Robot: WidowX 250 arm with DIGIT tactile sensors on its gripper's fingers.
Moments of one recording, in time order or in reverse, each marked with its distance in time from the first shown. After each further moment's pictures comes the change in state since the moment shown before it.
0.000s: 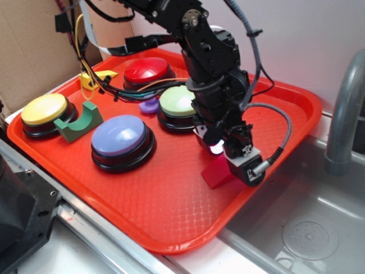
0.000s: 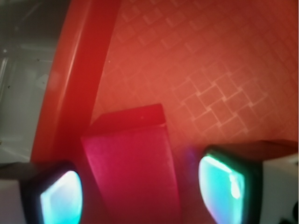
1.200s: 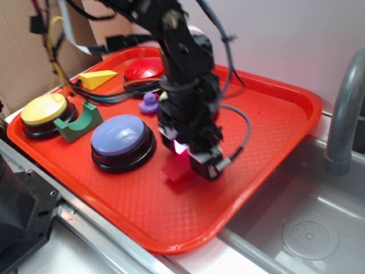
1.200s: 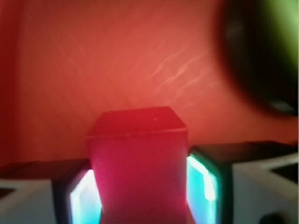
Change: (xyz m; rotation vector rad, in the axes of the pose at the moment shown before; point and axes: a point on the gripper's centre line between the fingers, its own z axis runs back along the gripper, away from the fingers) arm -0.026 0.024 0.042 0.076 0.053 0.181
